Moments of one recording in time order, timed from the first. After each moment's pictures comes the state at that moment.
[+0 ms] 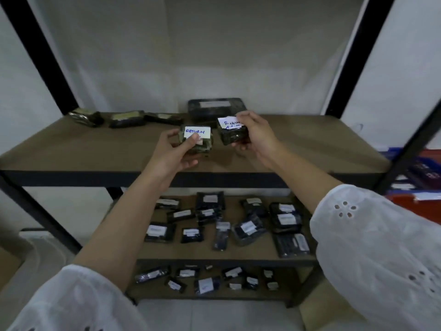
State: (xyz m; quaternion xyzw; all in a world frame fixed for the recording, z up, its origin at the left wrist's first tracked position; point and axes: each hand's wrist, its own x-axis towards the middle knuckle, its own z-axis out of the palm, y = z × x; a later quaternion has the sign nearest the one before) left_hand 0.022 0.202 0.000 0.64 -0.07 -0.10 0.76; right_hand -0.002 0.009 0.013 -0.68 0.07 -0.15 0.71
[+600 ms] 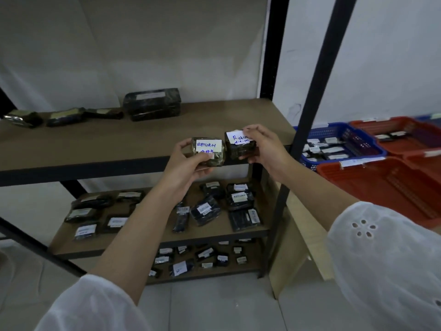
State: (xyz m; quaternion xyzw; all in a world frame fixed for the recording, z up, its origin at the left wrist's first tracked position) left_hand -0.115 0.061 -0.004 0.60 -0.07 -0.21 0.77; right_hand -0.163 -0.123 -0.008 -0.66 0.13 -0.16 0.72
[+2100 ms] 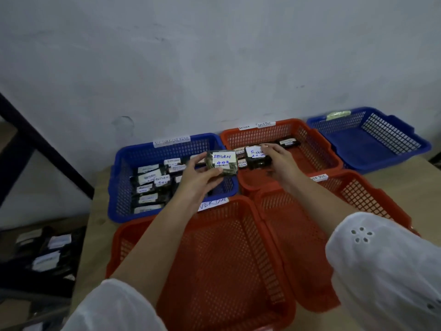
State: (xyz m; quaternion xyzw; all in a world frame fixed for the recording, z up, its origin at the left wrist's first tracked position) left_hand -0.174 -0.591 -0.098 0.56 -0.02 -0.32 0.76; right_hand -0.243 -0.779 -0.112 -0.60 0.34 -0.17 0.70
